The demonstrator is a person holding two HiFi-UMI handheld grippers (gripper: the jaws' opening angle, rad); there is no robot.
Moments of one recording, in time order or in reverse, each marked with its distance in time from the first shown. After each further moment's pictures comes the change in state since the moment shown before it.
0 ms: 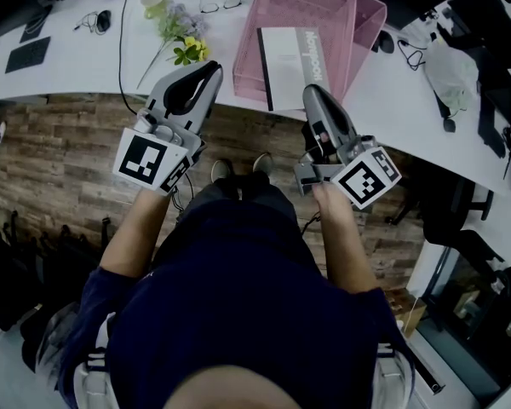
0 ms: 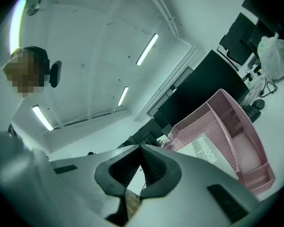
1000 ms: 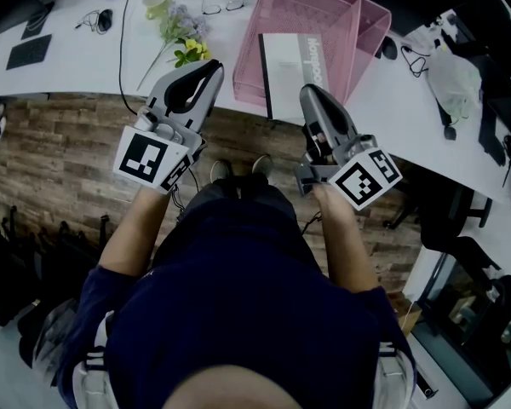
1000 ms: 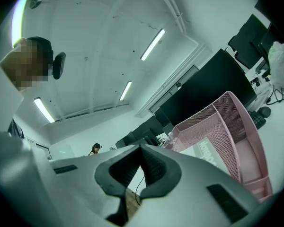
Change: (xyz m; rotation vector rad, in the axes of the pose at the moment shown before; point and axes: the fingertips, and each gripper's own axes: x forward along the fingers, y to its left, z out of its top) left arm 0.013 0.012 -0.001 0.002 0.007 0.016; right arm 0.019 -0.004 0.003 -0.069 0.057 0.011
